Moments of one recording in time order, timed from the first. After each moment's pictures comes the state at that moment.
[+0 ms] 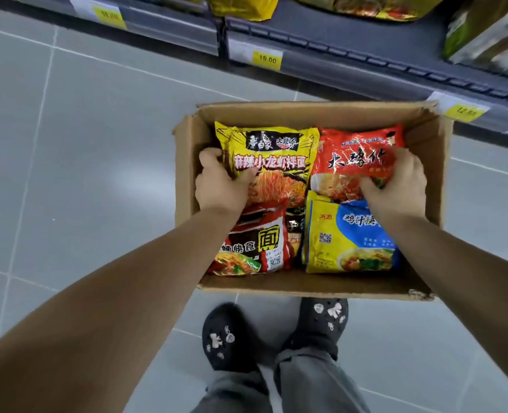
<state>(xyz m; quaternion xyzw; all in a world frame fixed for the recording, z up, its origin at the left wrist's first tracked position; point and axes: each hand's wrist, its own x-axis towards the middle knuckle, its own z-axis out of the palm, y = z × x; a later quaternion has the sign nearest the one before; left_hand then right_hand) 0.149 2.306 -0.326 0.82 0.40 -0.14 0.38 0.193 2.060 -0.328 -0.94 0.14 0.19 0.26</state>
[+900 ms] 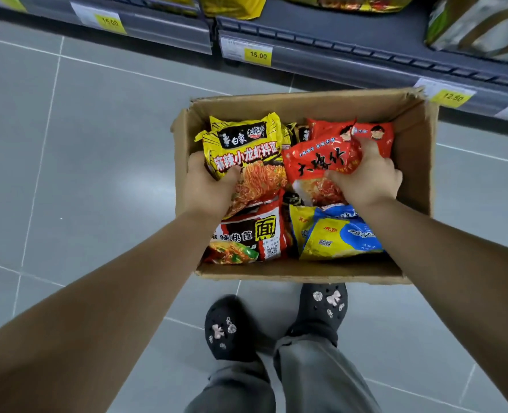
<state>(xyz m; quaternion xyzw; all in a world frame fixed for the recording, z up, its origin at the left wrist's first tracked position) 0.124 2.306 -0.294 0.80 0.40 -0.11 0.44 0.189 2.081 -0.323 -0.95 0.11 0.22 0.20</state>
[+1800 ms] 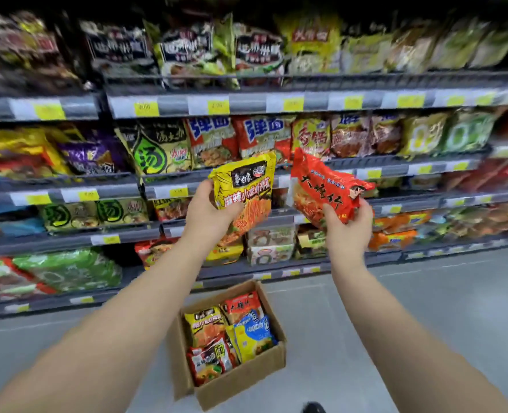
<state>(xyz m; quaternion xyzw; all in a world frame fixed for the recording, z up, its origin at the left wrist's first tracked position) 0.113 2.202 0.389 0.82 0.00 0.01 0.57 0.057 1.995 0.370 -0.69 0.28 -0.30 0.60</state>
